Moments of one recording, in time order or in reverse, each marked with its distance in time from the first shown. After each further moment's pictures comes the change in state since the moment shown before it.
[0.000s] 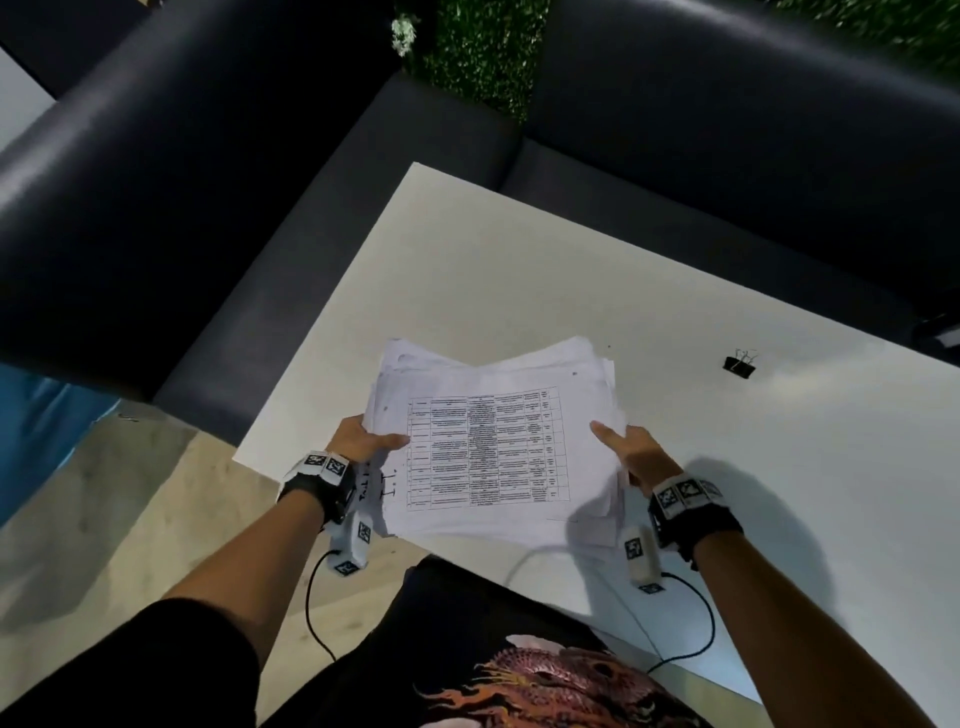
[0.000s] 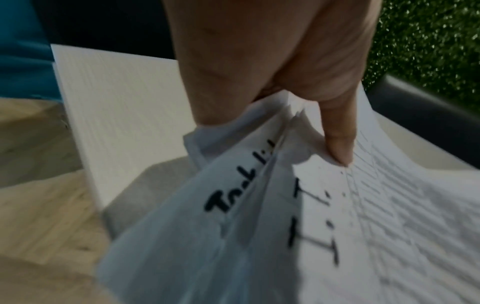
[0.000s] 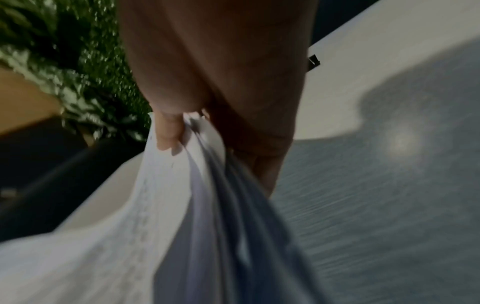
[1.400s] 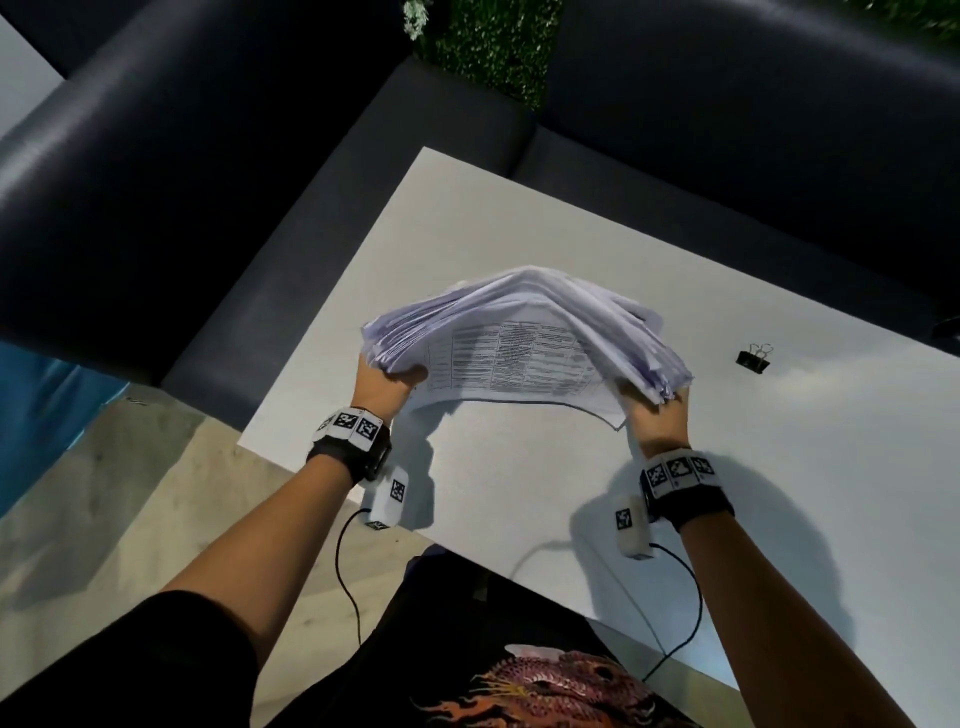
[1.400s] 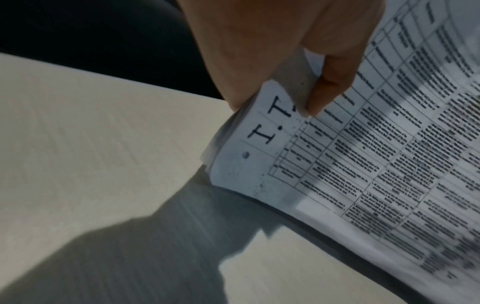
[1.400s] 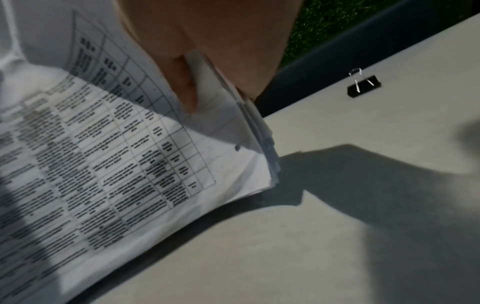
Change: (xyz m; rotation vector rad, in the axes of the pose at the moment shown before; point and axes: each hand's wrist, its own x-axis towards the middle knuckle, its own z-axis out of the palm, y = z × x) left_hand -0.038 0.072 0.015 -0.322 0.192 0.535; right_hand -0.025 -0.046 0.004 0.352 0.263 -0.342
